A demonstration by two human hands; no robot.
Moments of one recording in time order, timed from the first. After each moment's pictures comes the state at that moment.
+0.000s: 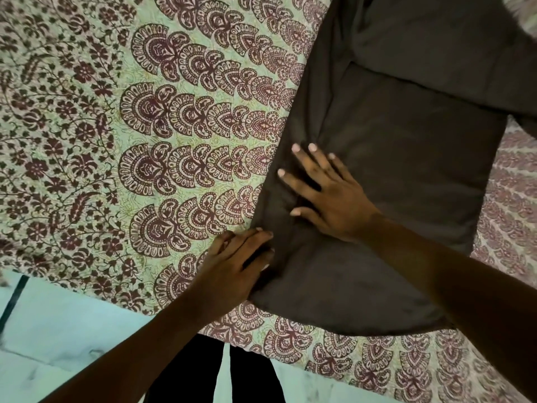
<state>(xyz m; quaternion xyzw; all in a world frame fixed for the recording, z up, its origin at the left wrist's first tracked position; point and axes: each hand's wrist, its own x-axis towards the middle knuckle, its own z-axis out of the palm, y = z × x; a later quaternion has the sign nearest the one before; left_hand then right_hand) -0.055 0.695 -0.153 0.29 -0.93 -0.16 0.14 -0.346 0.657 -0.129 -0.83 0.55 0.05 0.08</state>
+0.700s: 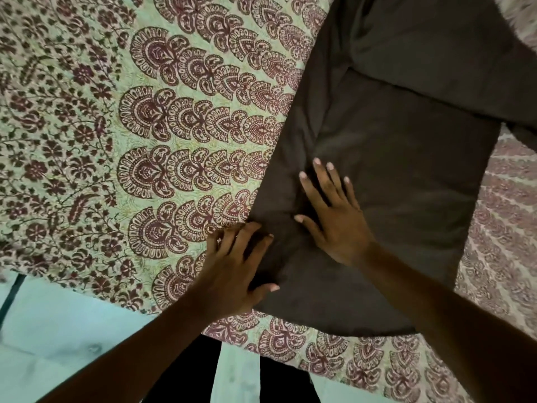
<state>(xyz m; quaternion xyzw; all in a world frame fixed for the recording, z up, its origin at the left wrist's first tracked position) -0.066 0.692 -0.137 0.37 -0.91 -0.18 -0.01 -0.341 0.694 -0.135 -0.71 0.68 0.02 0.16</state>
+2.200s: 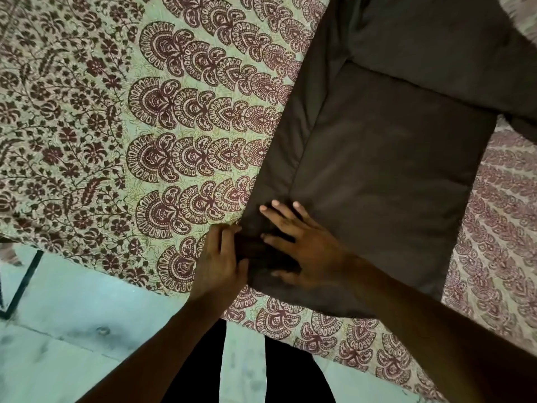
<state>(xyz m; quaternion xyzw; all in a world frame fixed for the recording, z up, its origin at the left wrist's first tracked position) -0.061 0.728 -0.131 0.54 -0.73 -0.39 0.14 -0.300 0.736 -0.130 -0.86 0.45 -0.03 0.23</state>
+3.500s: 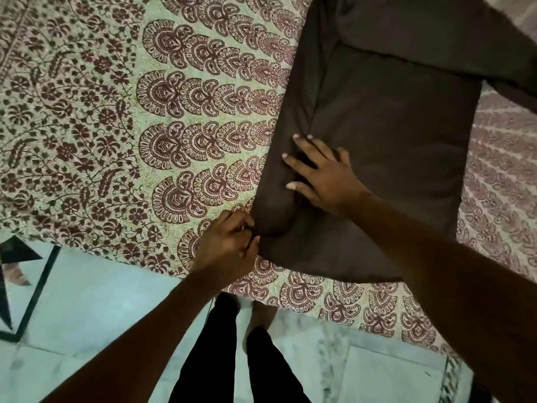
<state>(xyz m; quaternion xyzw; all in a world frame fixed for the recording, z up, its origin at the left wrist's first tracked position) -0.019 0.716 -0.141 0.37 -0.87 -0.27 0.18 -0.308 0.693 -0.121 -0.75 0.64 0.06 0.12</state>
